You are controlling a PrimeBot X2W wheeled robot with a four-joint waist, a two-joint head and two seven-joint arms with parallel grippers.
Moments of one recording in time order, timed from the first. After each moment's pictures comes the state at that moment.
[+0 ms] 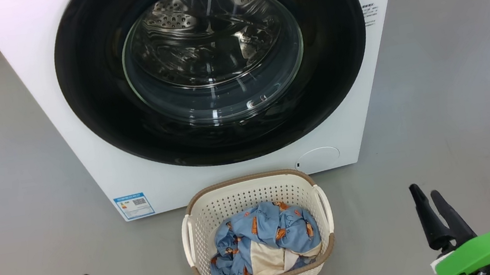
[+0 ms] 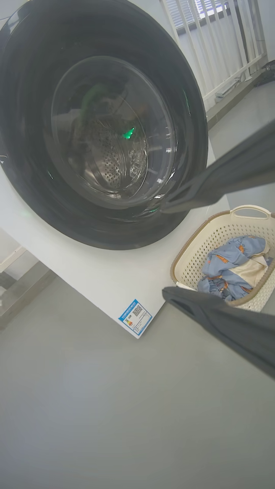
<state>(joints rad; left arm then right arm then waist) 0.02 0.06 0.06 0.25 -0.97 -0.13 -0.07 -0.04 -0.07 -0.02 0.24 0.83 0.13 -0.07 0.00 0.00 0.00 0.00</state>
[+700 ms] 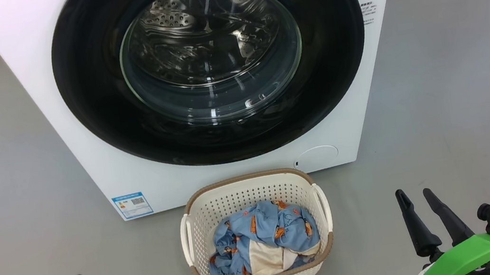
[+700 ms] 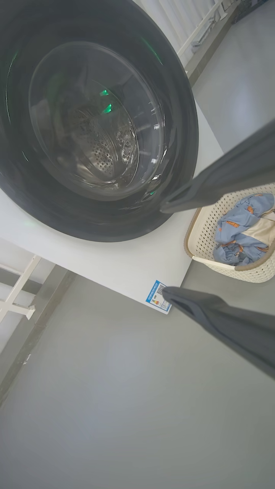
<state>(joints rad) 0.04 0.08 0.08 0.23 -0.71 -0.13 -0.13 -0.05 -0.07 0.02 0.24 0.53 0.13 -0.14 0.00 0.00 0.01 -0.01</state>
